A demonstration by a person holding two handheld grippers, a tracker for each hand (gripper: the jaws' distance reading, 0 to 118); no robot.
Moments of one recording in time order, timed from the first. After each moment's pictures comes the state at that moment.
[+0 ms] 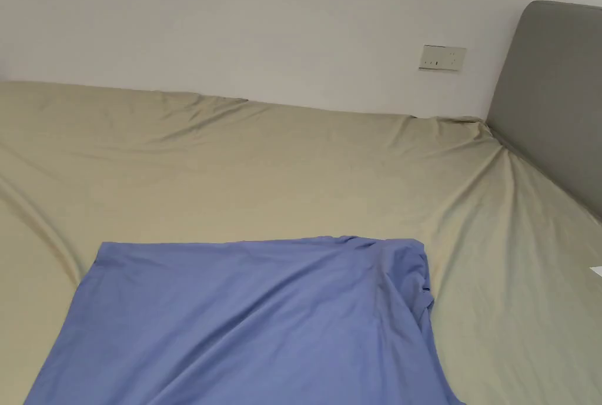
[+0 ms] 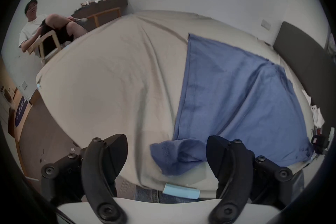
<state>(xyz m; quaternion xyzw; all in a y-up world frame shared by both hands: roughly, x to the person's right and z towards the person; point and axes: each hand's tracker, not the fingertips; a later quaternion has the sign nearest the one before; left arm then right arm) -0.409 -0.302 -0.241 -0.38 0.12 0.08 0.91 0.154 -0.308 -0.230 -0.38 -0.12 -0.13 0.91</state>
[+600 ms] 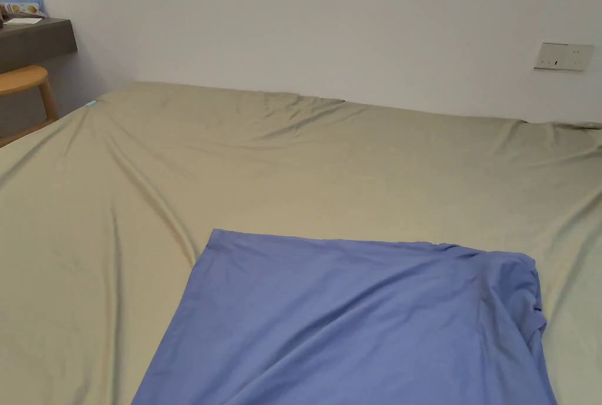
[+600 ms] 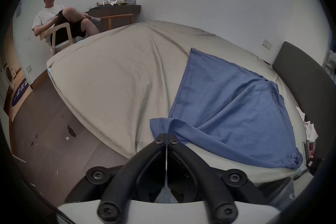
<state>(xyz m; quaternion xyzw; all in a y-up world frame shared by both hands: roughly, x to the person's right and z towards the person) -0.397 -0.326 -0.210 -0.37 0.13 0.12 0.91 0.121 -0.314 -0.159 -0.38 -0.07 -0.20 0.90</state>
